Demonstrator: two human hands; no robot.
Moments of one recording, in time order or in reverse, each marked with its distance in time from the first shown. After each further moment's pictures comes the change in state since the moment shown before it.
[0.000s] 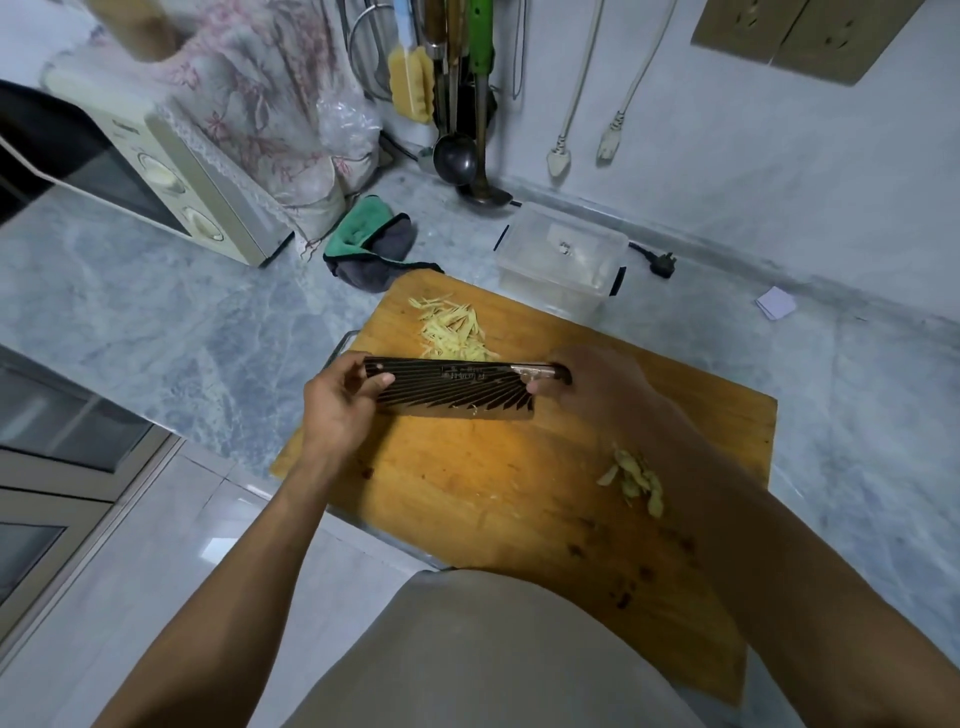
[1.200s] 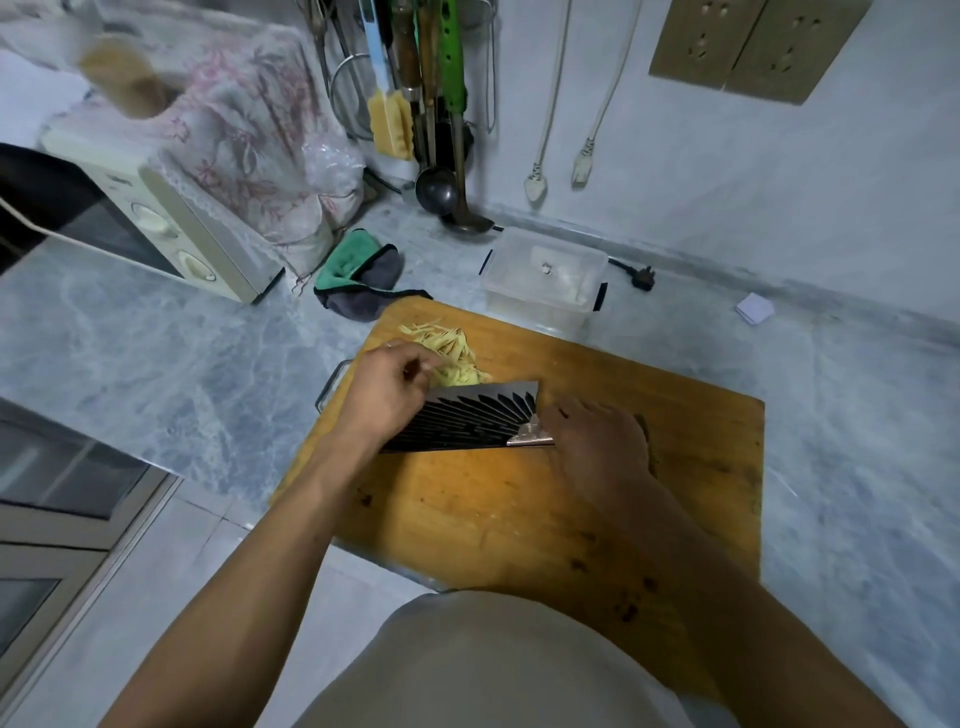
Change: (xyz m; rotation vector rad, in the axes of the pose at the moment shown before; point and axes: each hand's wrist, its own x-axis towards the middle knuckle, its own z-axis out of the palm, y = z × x) left_hand 0.015 0.063 0.023 0.313 -0.211 0.420; right_hand -0.062 -0.034 0.018 -0.356 0.180 0.016
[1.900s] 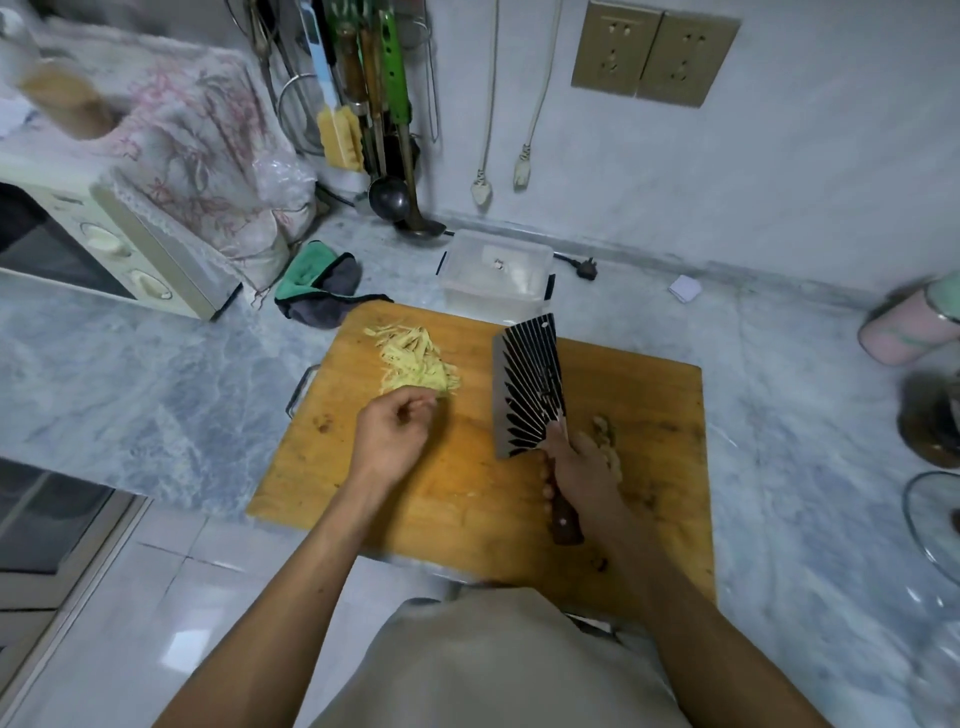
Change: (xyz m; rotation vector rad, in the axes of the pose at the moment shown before) left_hand -0.057 0.014 0.034 -0.371 -0.033 -0.184; right_hand -0.057 -0.019 0.043 1.600 0.014 0.893
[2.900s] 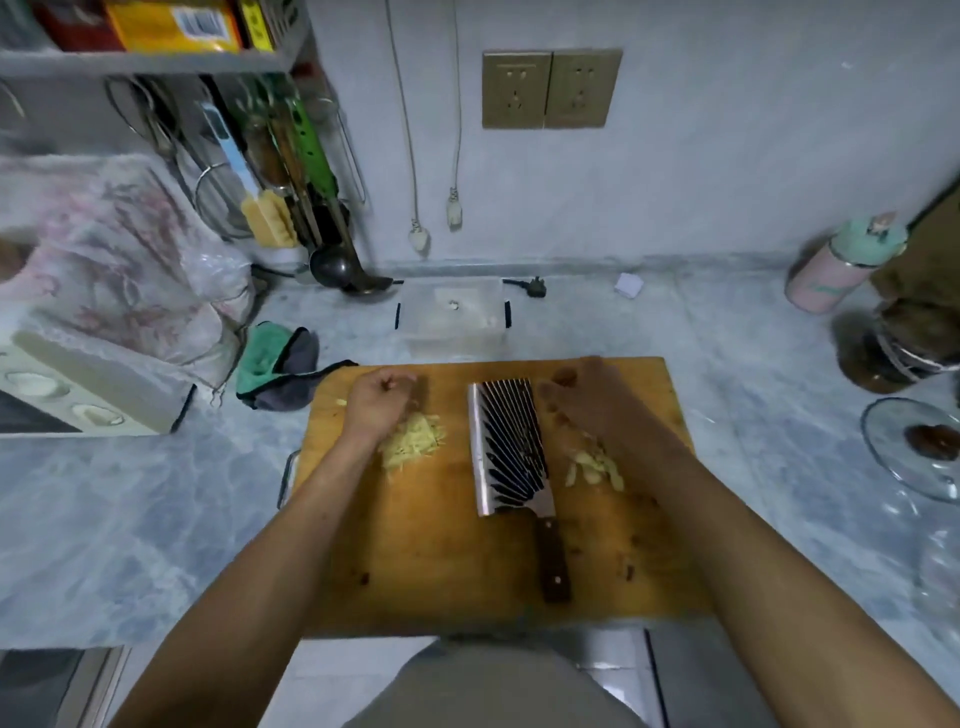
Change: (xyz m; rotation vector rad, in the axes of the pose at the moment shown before) left_hand 0.121 0.022 -0.003 0.010 -0.174 -0.112; right_hand 0.020 -0.103 -0.022 -0.540 0.143 -0.297
